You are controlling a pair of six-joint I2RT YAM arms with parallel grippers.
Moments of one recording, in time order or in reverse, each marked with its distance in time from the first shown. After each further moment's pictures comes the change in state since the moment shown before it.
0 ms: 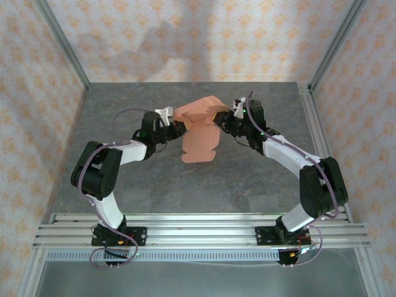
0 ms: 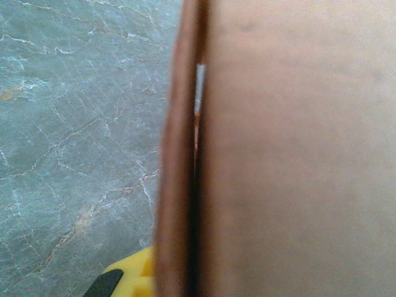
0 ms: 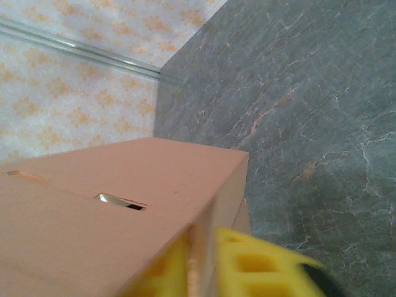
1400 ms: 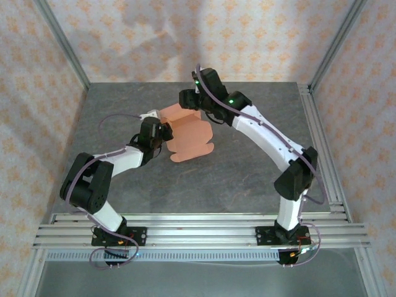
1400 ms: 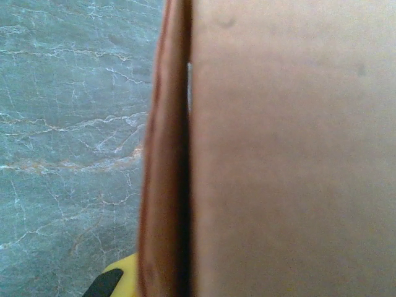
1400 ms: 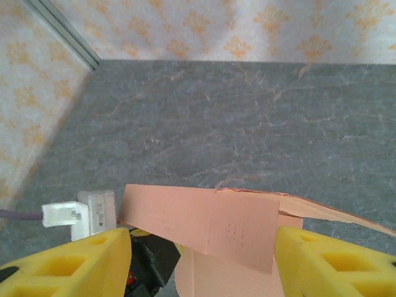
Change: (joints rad) left arm -0.042 -0.161 -0.085 -0.176 -0.547 0.053; right arm 0.323 0.311 0.951 -0.825 0.591 -0.513
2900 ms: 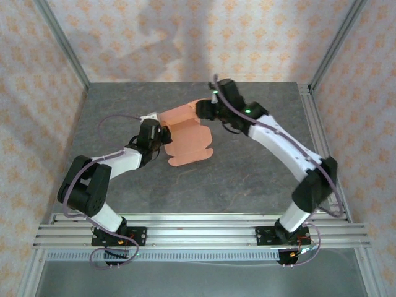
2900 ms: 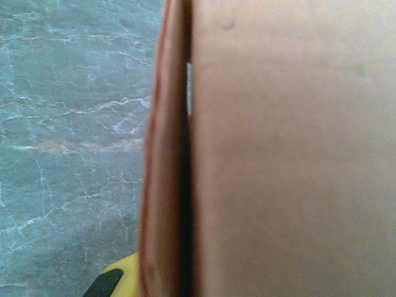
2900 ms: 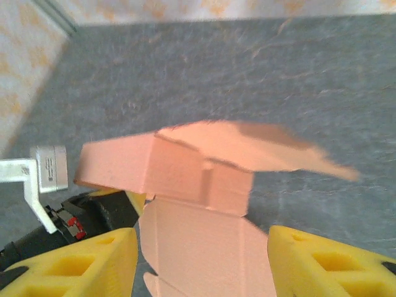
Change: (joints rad) left arm 0.003 -0.035 -0.025 -0.061 0.013 0.053; right arm -0.104 -0.253 -0.367 0.104 -0.086 -0.007
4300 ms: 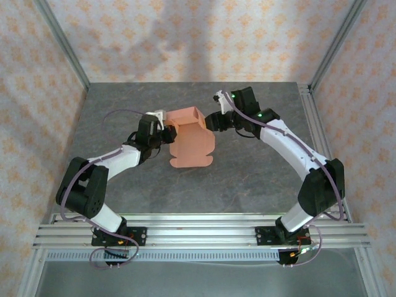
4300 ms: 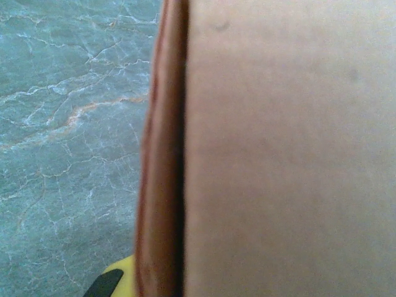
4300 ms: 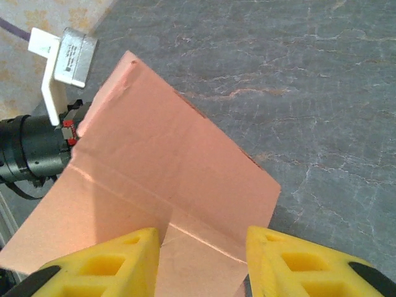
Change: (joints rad) left arm 0.010 -0.015 0.055 -0.066 0.221 0.065; right arm -0.123 -0.031 -0.196 0.069 -0.445 -0.298
